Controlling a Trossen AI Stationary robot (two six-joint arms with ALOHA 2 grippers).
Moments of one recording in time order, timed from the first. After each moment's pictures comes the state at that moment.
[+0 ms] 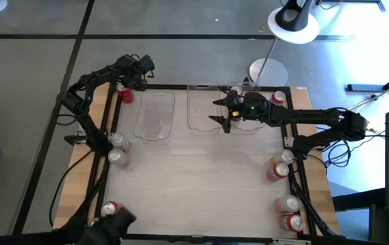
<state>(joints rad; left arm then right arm) 0.96 1.70 1.32 -1.23 -0.69 -0.60 -0.32 1.31 0.76 0.29 -0.10 0.00</state>
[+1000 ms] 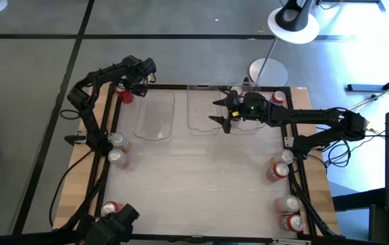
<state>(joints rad) 0.97 1.79 1.33 -1.24 -0.59 -0.43 -0.32 1.31 0.76 0.28 -0.10 0.00</state>
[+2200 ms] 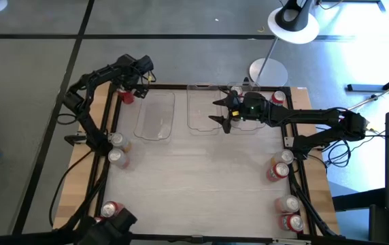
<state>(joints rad) 0.95 1.71 1.32 -1.25 -0.46 -0.30 -0.32 1.31 0.76 0.28 -0.10 0.02</state>
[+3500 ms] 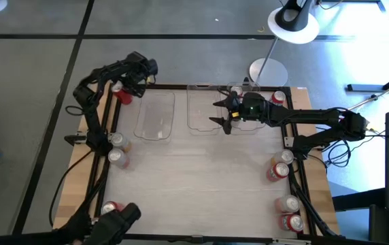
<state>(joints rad) 0.96 1.87 1.45 -1.52 -0.70 -0.46 -0.32 1.31 0.76 0.25 -0.11 -0.01</state>
